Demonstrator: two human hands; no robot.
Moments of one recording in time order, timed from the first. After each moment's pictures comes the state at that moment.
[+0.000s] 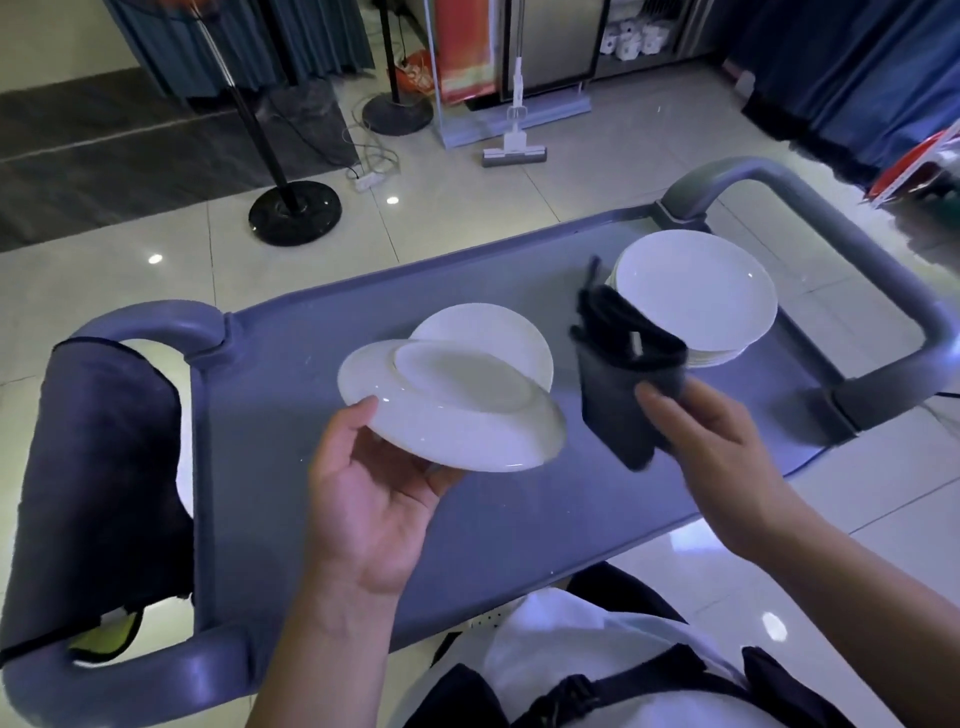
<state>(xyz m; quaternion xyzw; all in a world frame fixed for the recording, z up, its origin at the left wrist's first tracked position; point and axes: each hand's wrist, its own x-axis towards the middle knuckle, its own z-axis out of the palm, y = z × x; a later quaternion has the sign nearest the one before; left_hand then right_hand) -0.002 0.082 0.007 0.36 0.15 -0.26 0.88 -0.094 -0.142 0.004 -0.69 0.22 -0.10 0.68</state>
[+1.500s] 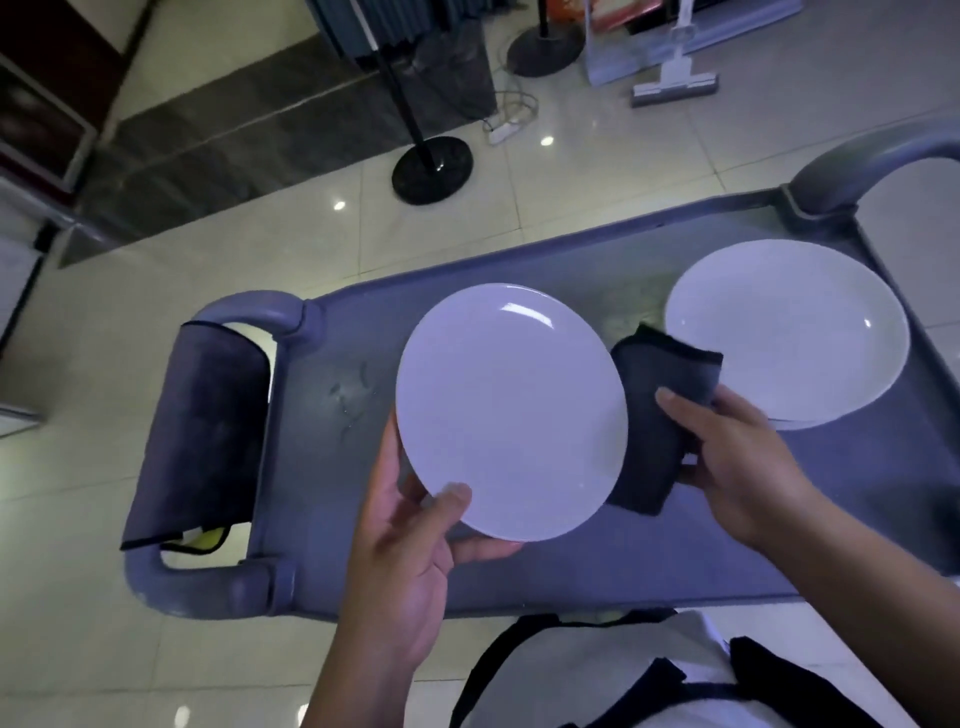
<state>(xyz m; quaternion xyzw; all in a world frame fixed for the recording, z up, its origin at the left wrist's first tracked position) -0.051 -0.019 0.017 0.60 0.11 -0.13 0.78 -0.027 -0.267 -0.048 -0.54 0.31 0.08 0.78</state>
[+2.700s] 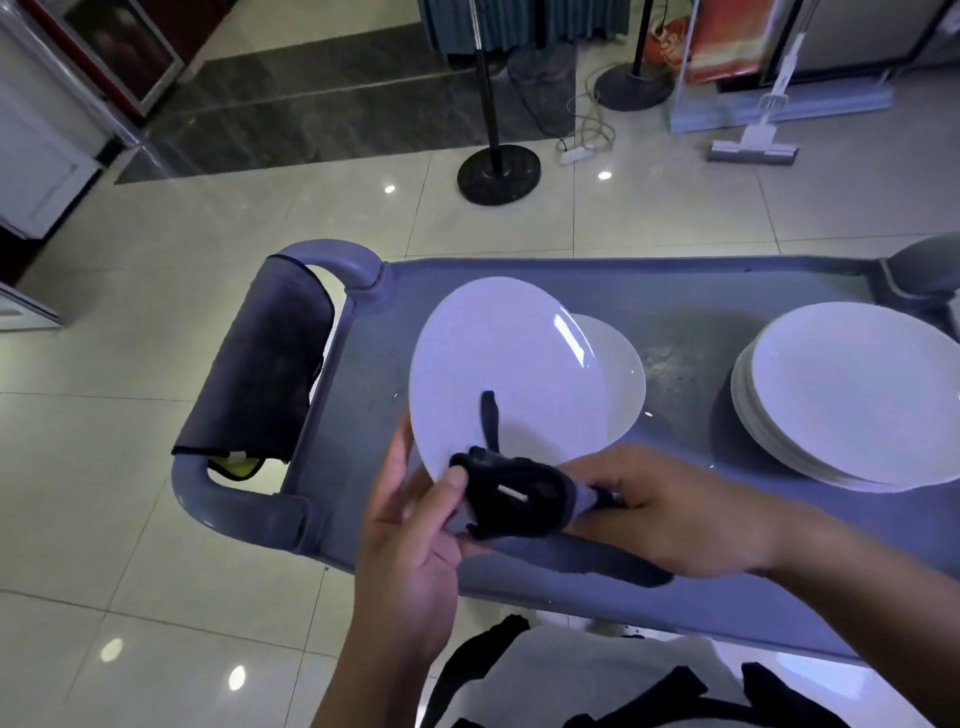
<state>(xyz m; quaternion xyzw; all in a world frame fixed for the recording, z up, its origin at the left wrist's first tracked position) -0.081 0.027 0.011 0.51 0.15 -0.01 0.85 -0.021 -0.174 0.033 -0.74 -0.27 0.34 0.51</state>
